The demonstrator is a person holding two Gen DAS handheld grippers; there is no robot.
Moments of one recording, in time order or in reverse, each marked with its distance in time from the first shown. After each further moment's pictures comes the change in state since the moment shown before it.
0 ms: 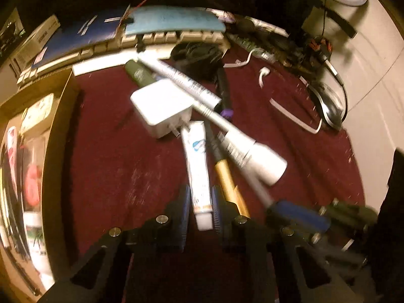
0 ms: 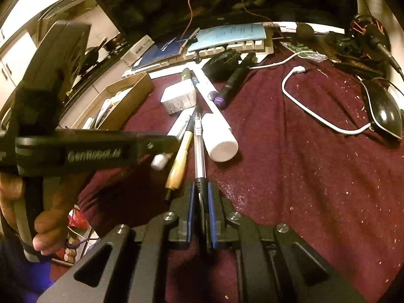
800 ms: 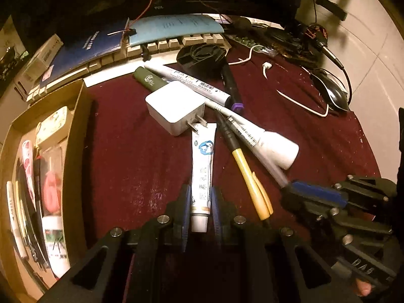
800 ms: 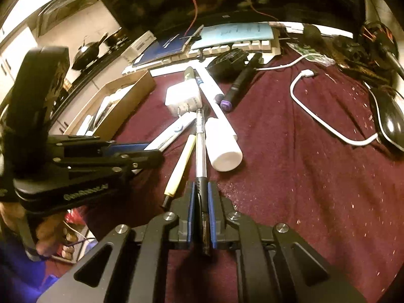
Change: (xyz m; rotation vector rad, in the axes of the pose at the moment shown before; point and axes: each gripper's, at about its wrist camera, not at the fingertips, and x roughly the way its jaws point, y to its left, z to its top) left arm -0.005 -0.004 -0.016 0.102 -0.052 0.083; right arm 0.005 0.006 0.005 0.022 0.012 -0.009
